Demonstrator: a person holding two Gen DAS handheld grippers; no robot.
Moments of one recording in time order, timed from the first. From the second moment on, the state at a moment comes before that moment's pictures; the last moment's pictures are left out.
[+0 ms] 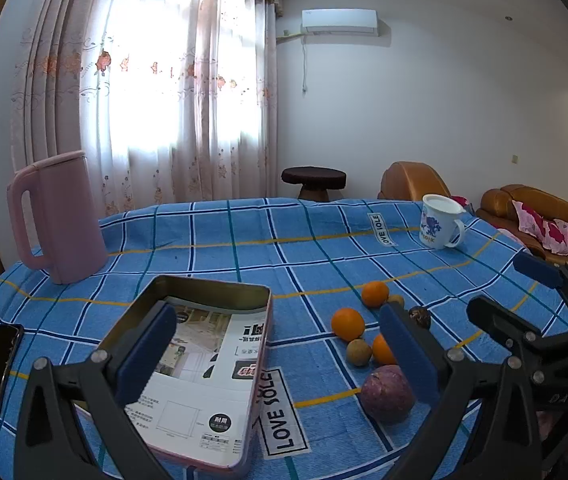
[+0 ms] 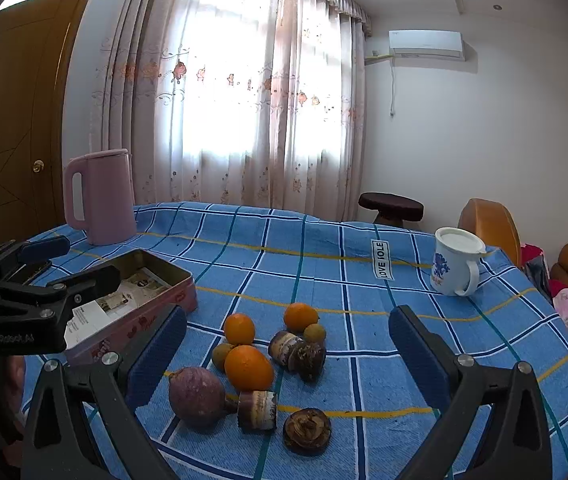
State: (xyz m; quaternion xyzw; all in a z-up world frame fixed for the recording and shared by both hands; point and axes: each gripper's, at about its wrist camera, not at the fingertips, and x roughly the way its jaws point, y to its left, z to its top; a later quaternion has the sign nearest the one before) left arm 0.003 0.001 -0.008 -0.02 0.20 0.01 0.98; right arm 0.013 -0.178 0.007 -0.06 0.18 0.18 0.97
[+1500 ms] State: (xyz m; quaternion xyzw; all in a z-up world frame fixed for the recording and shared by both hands) left arm 0.004 -0.002 -0.012 -0.02 0.21 0.01 0.98; right arm 0.014 -0.180 -0.001 -0.05 0.19 0.19 0.96
